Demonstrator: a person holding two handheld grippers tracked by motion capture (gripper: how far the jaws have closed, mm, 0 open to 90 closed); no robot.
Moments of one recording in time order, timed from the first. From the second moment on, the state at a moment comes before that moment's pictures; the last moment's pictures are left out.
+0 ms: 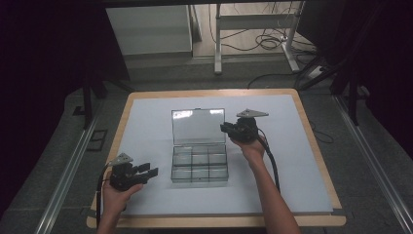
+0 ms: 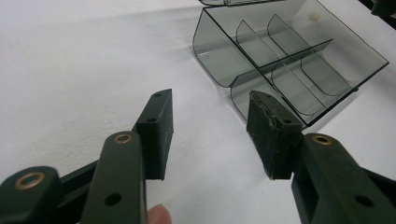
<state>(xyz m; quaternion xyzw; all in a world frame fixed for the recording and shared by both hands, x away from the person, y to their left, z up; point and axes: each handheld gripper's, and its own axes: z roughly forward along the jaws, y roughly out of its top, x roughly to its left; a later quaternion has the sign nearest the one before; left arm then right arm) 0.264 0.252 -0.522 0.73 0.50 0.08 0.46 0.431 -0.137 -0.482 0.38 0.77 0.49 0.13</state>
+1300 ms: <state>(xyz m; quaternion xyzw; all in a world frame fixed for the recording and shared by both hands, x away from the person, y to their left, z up) 0.262 0.253 -0.521 0.73 0.50 0.09 0.46 0.413 -0.160 -0.478 0.37 0.81 0.44 0.14</state>
